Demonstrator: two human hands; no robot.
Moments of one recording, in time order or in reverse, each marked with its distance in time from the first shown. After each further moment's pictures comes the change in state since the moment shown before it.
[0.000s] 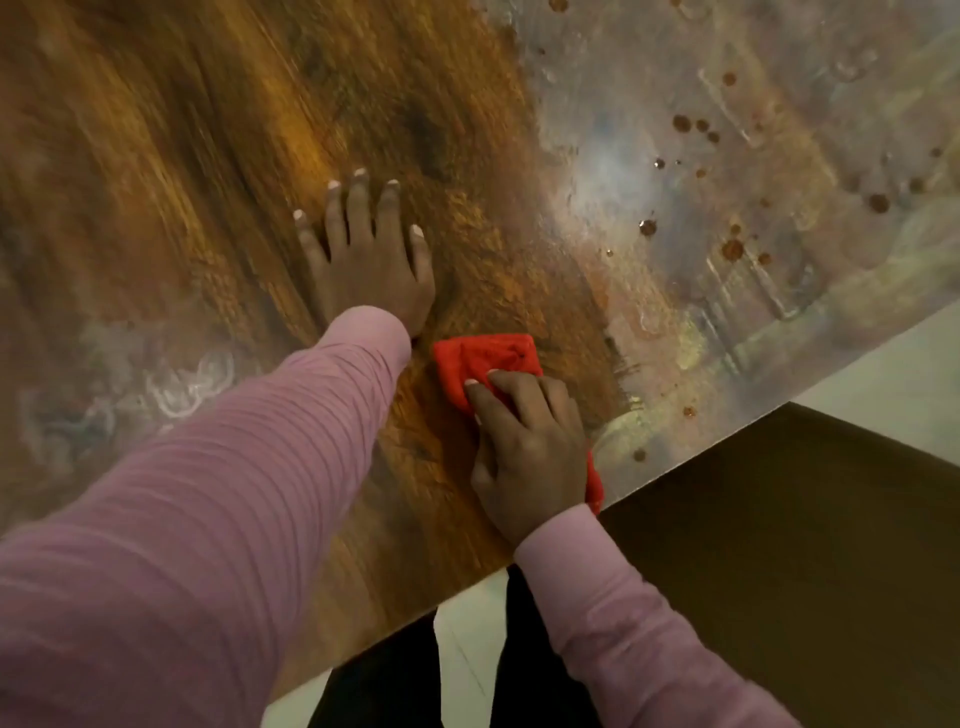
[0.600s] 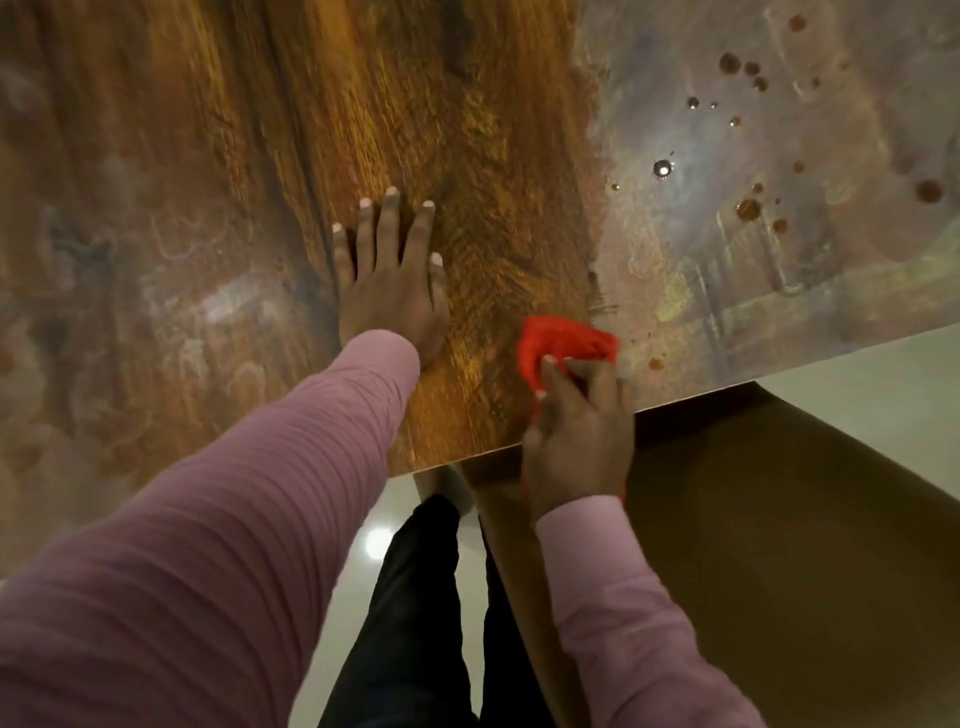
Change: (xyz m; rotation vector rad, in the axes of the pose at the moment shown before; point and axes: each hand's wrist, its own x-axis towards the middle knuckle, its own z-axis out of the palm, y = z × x) left_hand -0.117 0.029 0.014 0.025 -0.061 -0.098; right_hand -0.057 0.073 -0.033 0.032 -0.034 0.199
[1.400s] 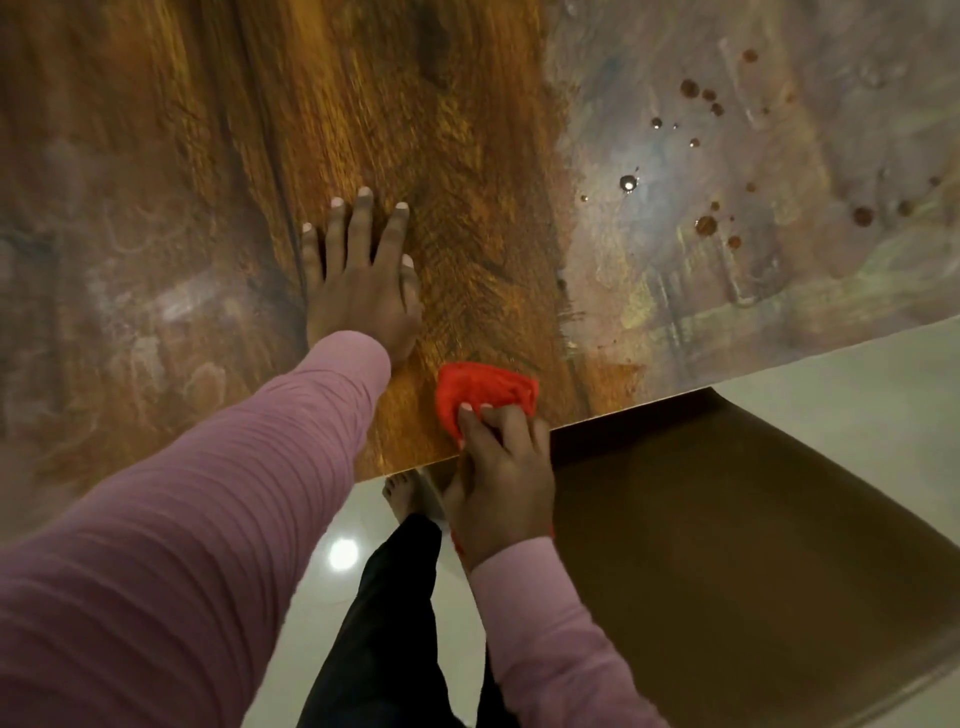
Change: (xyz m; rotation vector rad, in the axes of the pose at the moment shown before) left_hand -0.001 0.000 -0.001 -0.021 0.014 0.015; right_hand -0.041 -0.015 0.008 0.049 -0.117 -0.159
